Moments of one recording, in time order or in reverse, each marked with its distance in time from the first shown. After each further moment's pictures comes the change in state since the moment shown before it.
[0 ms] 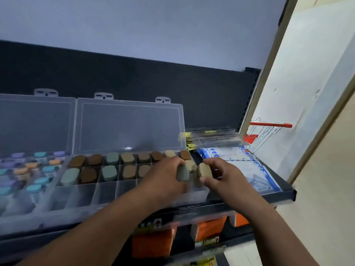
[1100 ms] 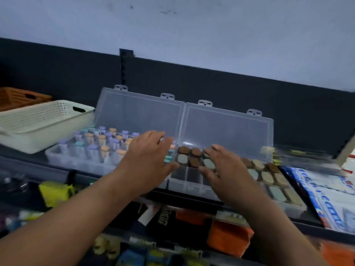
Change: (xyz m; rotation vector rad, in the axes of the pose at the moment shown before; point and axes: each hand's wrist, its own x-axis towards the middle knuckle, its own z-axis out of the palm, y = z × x) left_hand -0.143 -0.106 -0.152 0.715 0.464 -0.017; right_hand -0.030 -0.164 0.116 -0.446 -0.139 -0.477
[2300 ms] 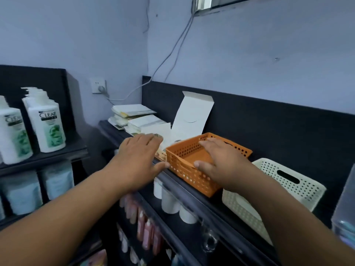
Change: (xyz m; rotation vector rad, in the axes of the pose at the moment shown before) left_hand -0.199 -0.527 -0.225 0.381 -0.016 -0.694; right_hand 0.239 -0.590 0.141 0.114 -0.221 -0.701
